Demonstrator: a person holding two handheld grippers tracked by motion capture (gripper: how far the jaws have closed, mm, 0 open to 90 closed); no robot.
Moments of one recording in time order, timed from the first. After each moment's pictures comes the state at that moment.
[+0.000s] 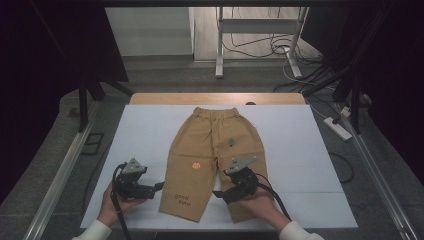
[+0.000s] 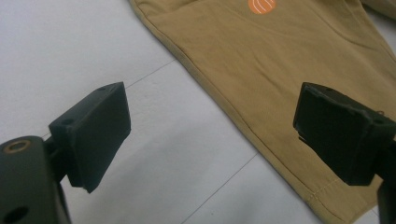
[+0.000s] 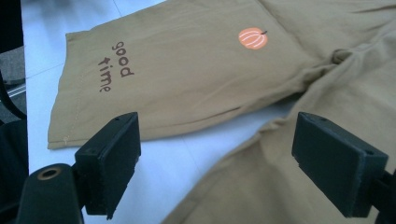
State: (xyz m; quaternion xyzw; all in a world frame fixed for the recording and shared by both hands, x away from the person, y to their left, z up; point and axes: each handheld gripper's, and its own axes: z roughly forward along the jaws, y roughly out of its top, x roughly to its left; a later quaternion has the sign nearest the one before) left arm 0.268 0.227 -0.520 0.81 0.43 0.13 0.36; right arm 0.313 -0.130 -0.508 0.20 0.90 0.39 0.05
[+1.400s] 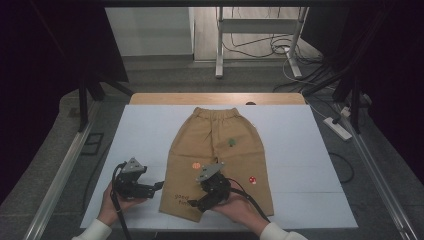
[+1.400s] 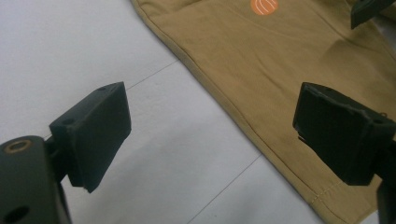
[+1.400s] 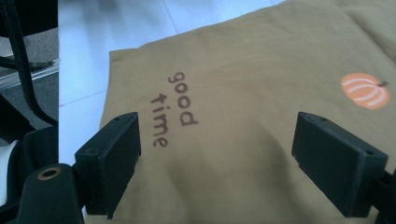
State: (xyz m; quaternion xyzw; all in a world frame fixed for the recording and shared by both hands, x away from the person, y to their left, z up) left arm 0.269 0.228 -0.521 0.81 0.43 0.13 0.36; right arm 0.297 -0.057 -0.520 0.14 0.91 0.38 0.02
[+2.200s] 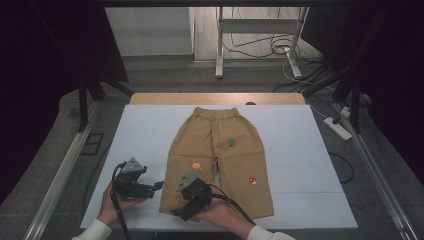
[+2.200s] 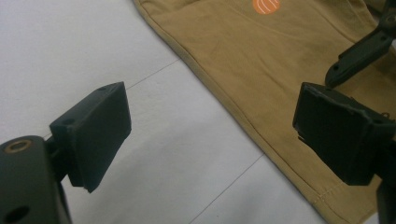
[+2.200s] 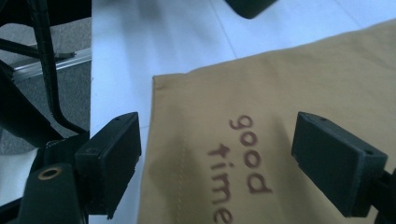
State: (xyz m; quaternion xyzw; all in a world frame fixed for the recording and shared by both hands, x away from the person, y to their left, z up) left arm 0.271 0.229 -0.522 0.81 0.44 0.13 0.36; right arm 0.281 -0.008 -0.532 0.10 0.92 0.37 0.00
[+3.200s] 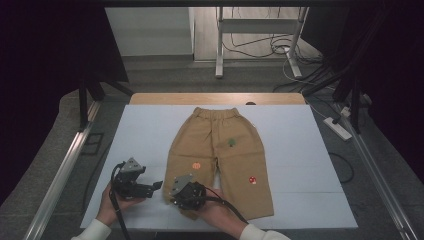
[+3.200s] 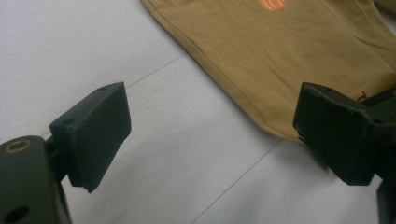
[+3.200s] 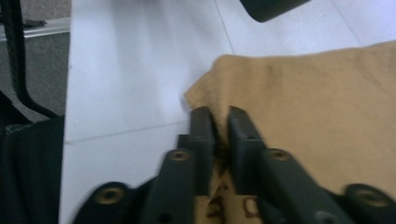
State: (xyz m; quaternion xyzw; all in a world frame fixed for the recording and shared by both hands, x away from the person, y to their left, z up) left arm 0.272 0.233 -0.524 0.81 0.44 0.12 0.36; right arm 0.275 0.006 -0.533 0.05 0.94 0.34 0.05
